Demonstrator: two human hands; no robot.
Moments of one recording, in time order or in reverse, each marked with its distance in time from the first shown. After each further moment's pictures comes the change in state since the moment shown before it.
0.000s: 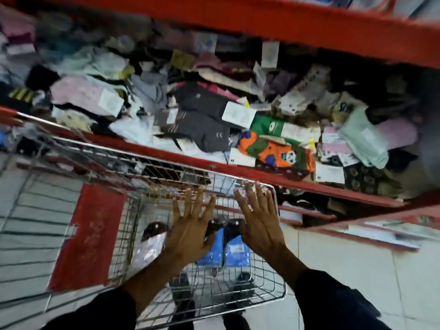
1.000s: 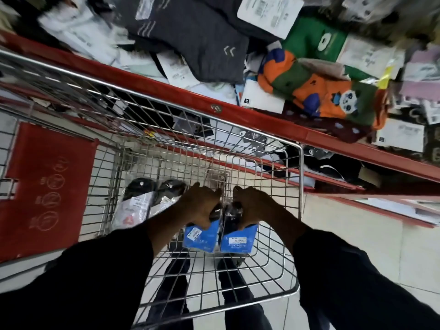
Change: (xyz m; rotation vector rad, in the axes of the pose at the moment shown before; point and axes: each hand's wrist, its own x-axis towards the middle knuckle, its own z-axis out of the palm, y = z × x) left_hand 0.072 -0.005 0.139 0.066 -0.612 0.215; right_hand 0.047 0.040 0.164 0.150 -0.839 -0.114
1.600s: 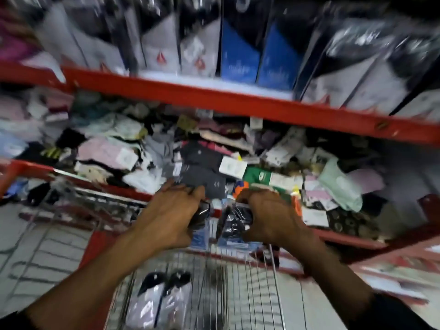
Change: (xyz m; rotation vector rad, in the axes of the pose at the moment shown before) left_hand -0.263 0.019 -0.250 0.274 0.592 -0.148; right_hand -0.247 -0.107 -0.213 -0.073 0.772 -0.075
